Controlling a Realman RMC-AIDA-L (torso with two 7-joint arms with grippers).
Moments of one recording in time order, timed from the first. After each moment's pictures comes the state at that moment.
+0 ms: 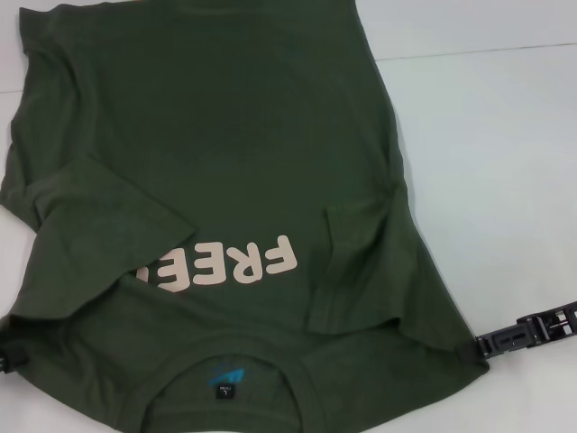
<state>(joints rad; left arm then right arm) -0.33 -2.05 -2.82 -0.81 -0.70 1.66 -2.51 0.52 1.97 -0.48 -0.65 -2.61 -1.75 2.12</state>
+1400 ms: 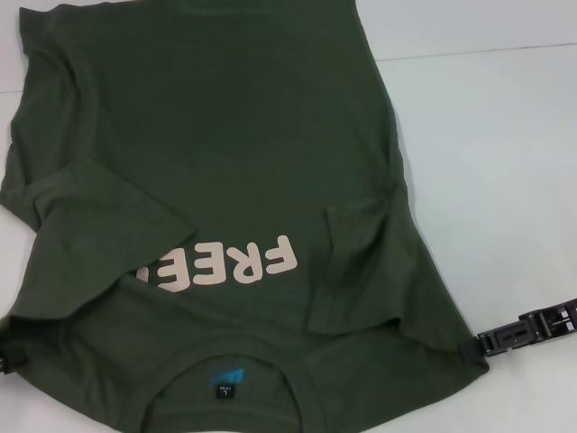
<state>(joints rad) -0.33 -2.05 -2.82 -0.81 -0.71 1.66 -2.51 0.53 1.96 -0.50 -0.65 -2.61 -1.74 2.15</state>
